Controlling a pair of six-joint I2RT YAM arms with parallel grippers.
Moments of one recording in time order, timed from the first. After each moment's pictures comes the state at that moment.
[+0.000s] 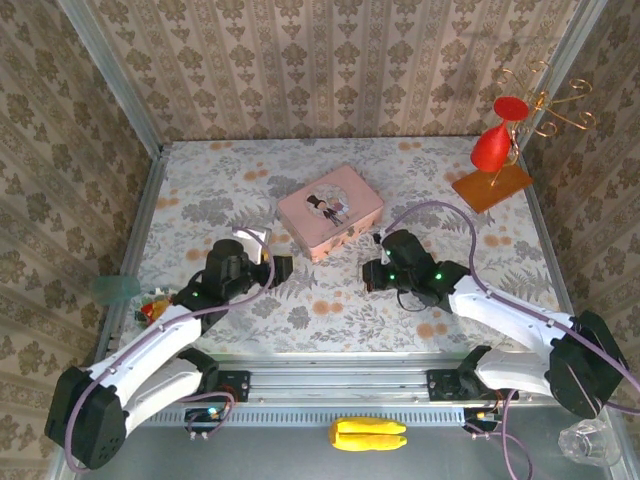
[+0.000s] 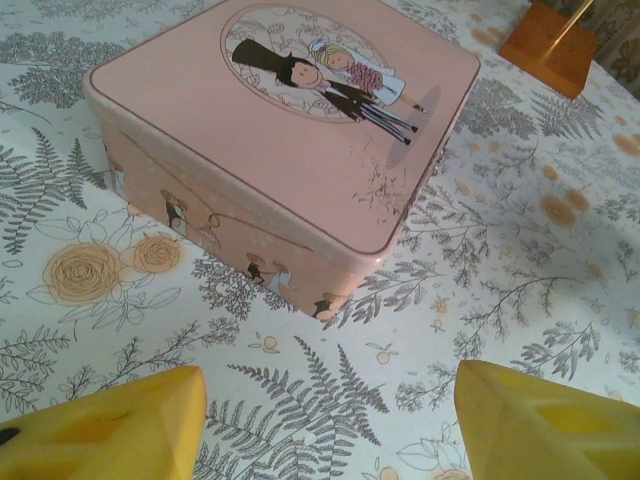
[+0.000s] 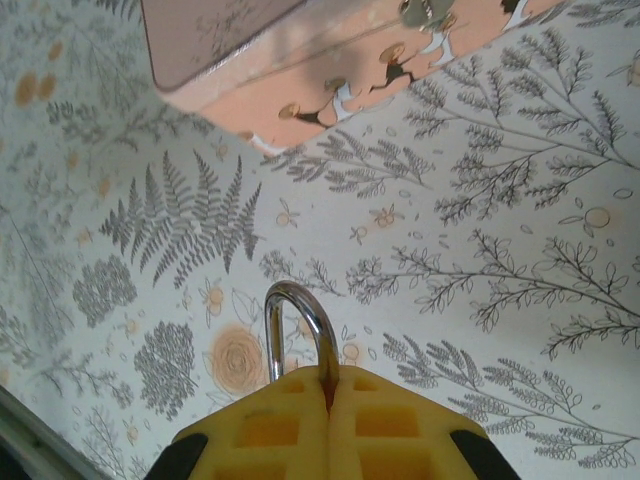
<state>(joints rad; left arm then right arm) -0.57 0.90 0.45 -0.03 0.15 -0.26 0.69 1.18 0.71 -0.32 -0.04 0.58</state>
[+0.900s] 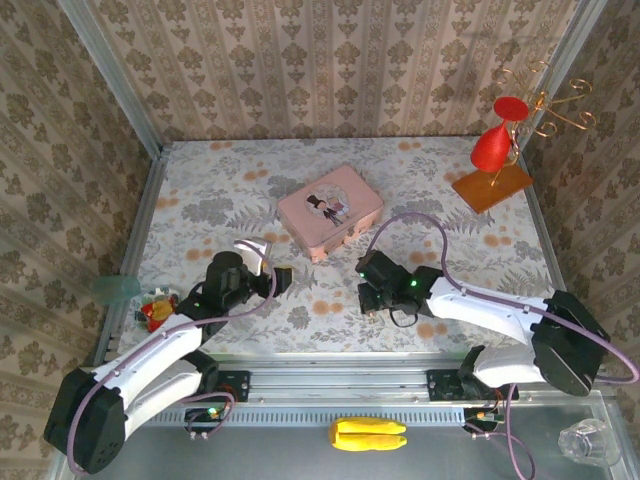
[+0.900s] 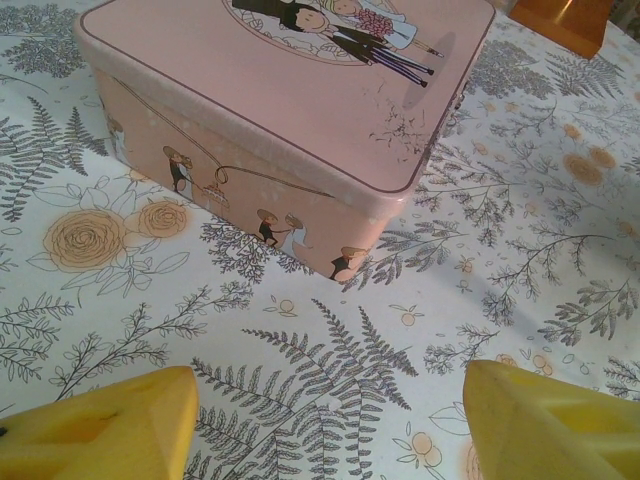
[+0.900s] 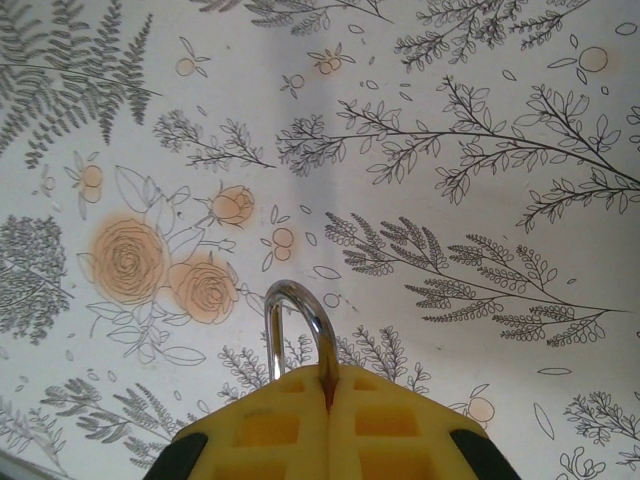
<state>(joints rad) -0.57 0.88 0.34 0.06 0.15 -0.21 0.87 1.31 0.76 -0.52 0.13 0.64</state>
